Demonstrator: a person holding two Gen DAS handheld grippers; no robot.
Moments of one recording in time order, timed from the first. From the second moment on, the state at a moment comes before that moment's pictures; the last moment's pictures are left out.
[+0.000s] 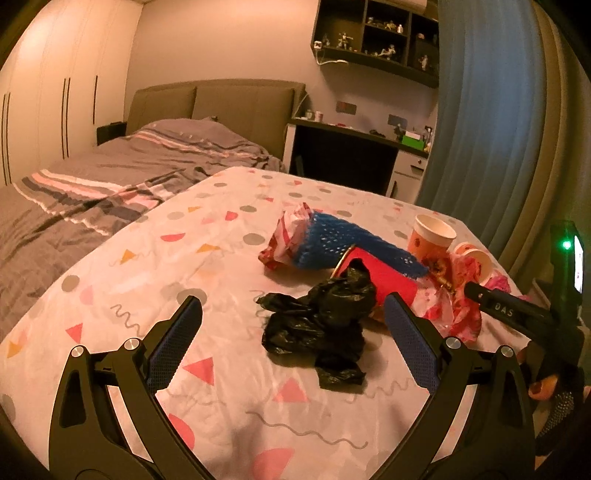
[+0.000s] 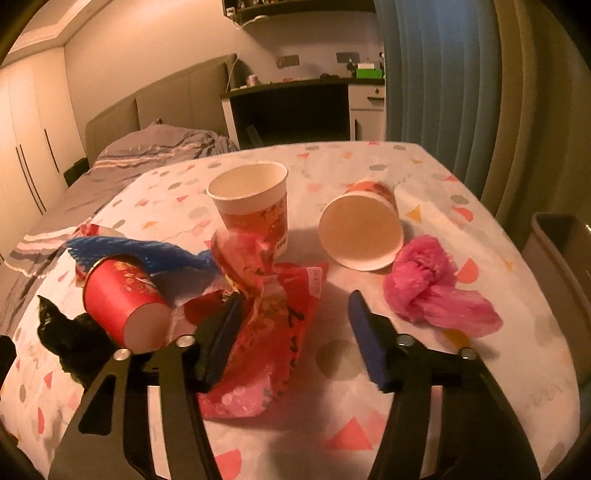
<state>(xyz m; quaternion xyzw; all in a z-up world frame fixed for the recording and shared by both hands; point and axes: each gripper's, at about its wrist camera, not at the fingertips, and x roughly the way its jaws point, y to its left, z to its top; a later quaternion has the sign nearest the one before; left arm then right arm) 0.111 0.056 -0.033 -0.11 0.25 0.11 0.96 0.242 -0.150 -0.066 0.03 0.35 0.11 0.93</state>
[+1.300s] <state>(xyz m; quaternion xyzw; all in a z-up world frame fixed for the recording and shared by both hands) 0.089 0.030 -0.010 -0.14 0.25 0.02 0.96 0.126 -0.221 -0.011 0.05 0.24 0.15 0.96</state>
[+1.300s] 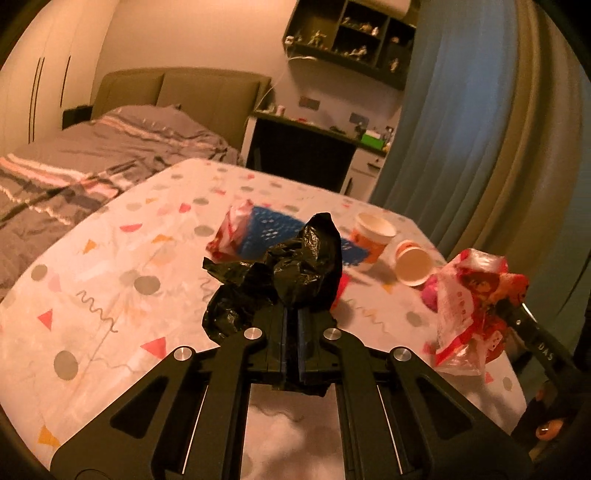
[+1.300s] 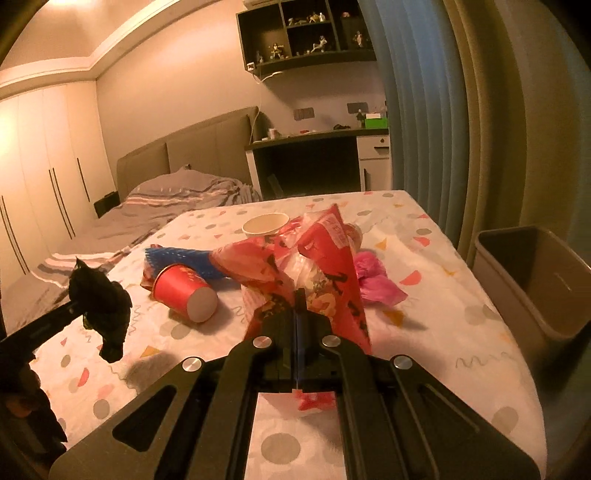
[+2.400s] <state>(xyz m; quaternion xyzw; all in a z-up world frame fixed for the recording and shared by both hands) 0.102 -0.068 0.015 -0.08 0.23 -0.07 0.97 0.094 -0.280 0.002 0.07 0.21 0.10 0.97</state>
